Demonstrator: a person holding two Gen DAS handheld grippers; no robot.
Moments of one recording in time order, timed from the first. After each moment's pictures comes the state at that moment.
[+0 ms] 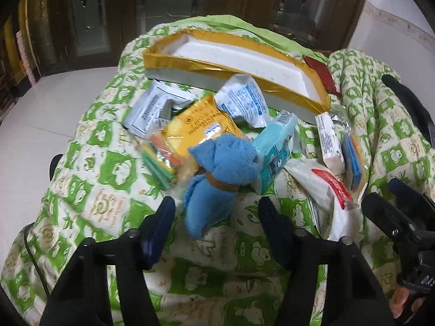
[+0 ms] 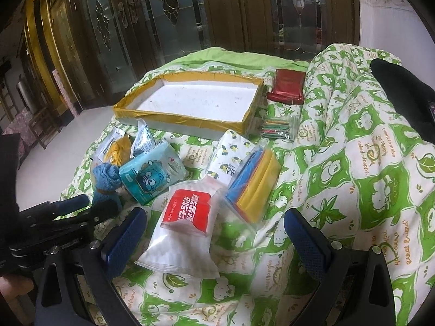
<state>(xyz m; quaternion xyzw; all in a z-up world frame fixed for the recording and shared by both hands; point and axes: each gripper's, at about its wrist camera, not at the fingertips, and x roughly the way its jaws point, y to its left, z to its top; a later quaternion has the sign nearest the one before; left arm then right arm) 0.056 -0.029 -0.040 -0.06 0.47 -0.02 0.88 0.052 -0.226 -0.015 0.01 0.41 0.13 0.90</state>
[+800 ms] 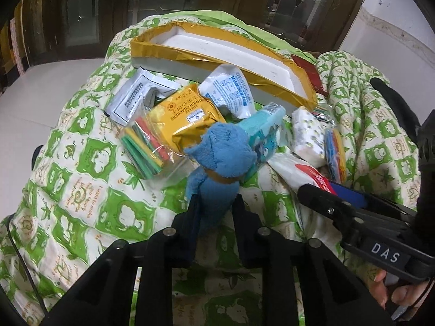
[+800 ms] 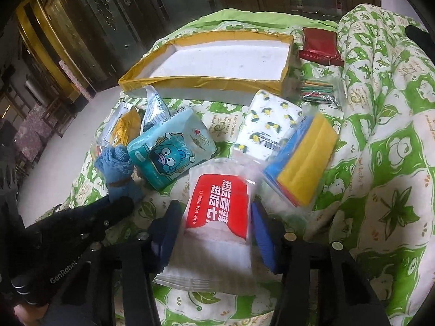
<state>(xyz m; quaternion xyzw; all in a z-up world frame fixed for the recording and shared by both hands) 0.049 -0.032 -0.046 -0.11 0.47 -0.05 0.88 0.083 -0.200 -0.048 0.05 0.49 0.19 0.85</state>
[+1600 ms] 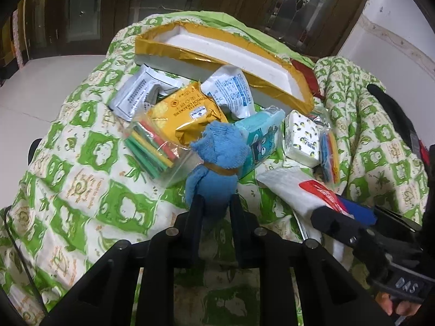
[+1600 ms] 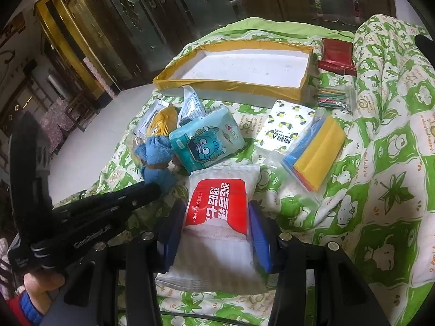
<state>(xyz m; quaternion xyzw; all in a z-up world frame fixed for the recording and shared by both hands) 0.048 -0.026 -0.047 -0.12 0.46 -0.06 0.88 0.055 -0.202 -0.030 0.05 0.47 0.25 0.85</state>
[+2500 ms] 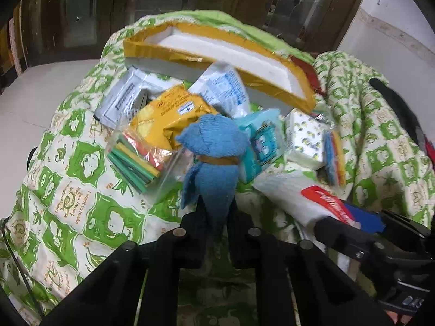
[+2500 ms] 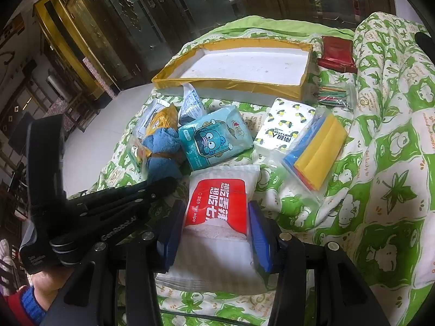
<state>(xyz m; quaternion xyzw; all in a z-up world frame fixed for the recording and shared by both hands) 0.055 -0.035 -0.049 -0.10 0.45 -0.06 0.88 0.057 -0.204 -0.030 0.06 0.47 0.24 0.85</state>
